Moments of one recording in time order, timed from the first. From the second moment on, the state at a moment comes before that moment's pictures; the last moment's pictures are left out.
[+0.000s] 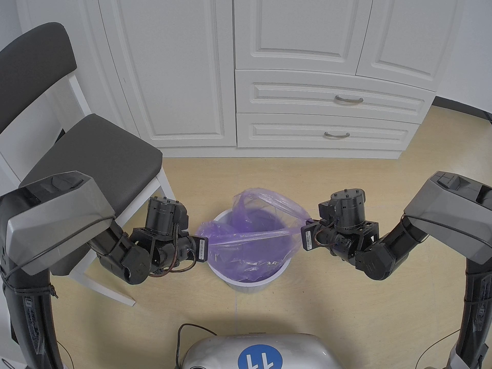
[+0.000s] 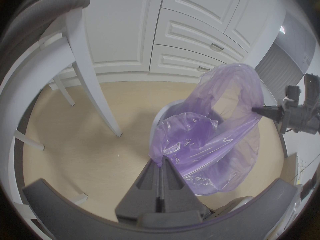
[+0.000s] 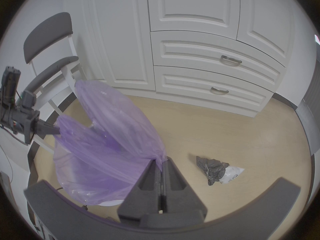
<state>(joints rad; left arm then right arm) -0.42 2.23 -0.92 -0.71 0.04 -0.16 0.49 2.25 -0.98 -0.86 -0.24 0.01</state>
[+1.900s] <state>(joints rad) -0.42 1.91 -0.77 -0.47 0.00 0.03 0.50 1.96 -0.66 -0.69 -0.21 -0.30</state>
